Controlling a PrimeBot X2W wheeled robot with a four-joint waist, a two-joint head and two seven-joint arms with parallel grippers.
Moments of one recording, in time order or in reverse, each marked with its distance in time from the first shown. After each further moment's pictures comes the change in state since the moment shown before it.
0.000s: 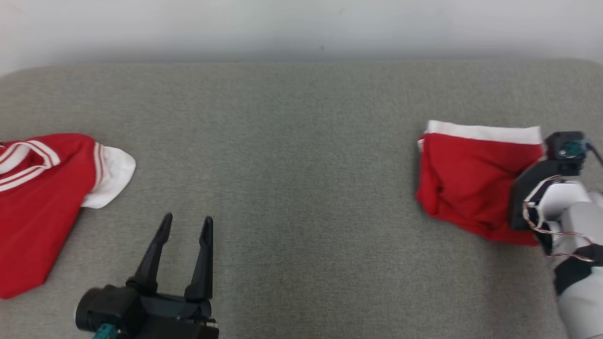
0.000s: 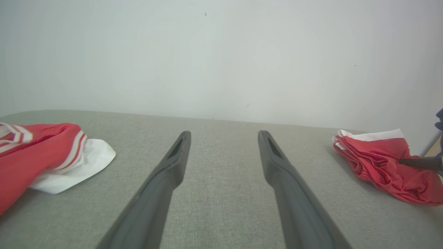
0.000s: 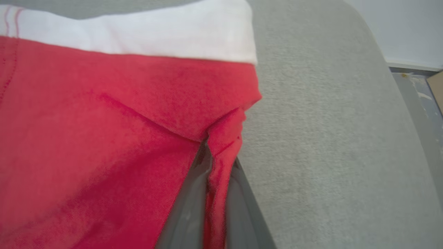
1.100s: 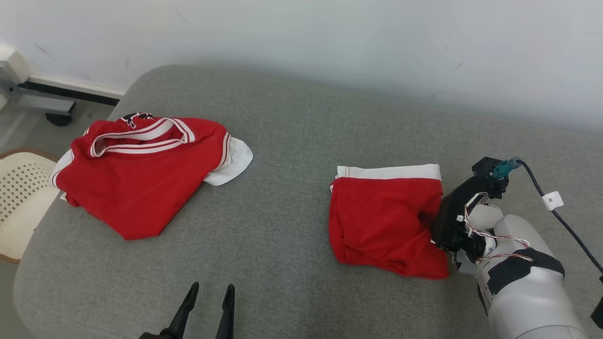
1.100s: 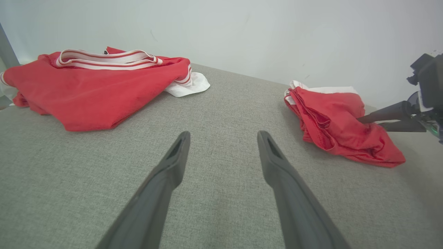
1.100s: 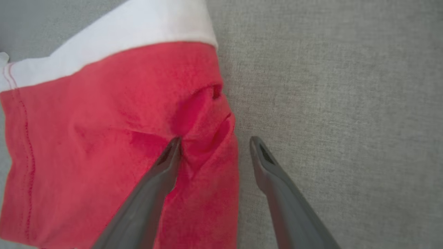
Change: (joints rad) left arm 0.120 -0.018 -0.049 0.128 0.001 0.000 0.000; right arm -0.057 0.179 -0.095 0.155 0.147 0.000 0.188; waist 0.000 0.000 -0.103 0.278
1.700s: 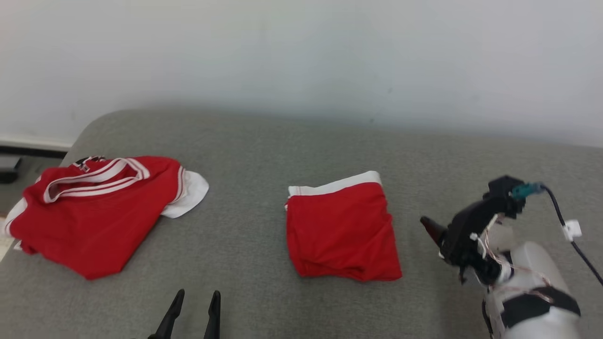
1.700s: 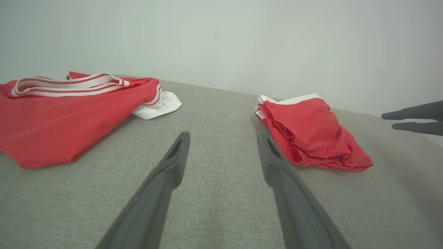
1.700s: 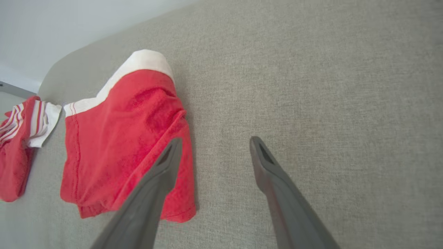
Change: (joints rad) left arm 0.024 0.018 0.039 0.004 0.006 0.000 0.000; right arm 0.259 -0.002 0.102 -0.388 0.252 0.000 0.049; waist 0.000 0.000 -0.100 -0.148
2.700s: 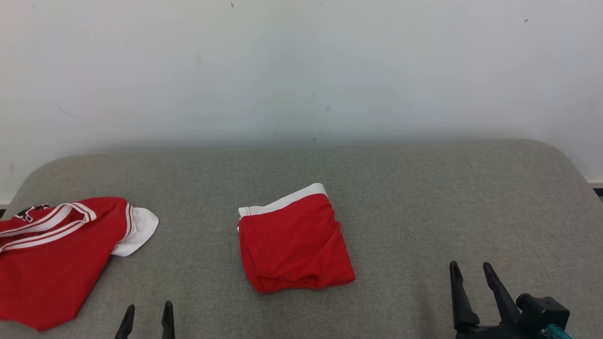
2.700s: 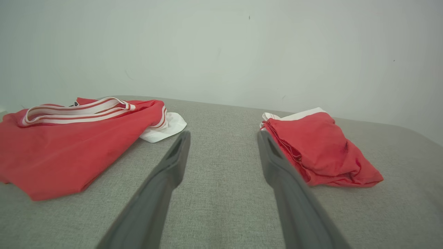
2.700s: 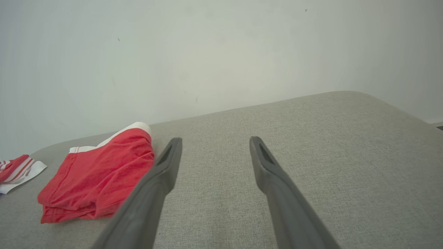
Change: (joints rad) left arm 0.060 -0.010 0.168 -0.034 0.040 0.005 0.000; right arm 0.550 0.002 0.137 -0.452 -0.106 0.000 -0.770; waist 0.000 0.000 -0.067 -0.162
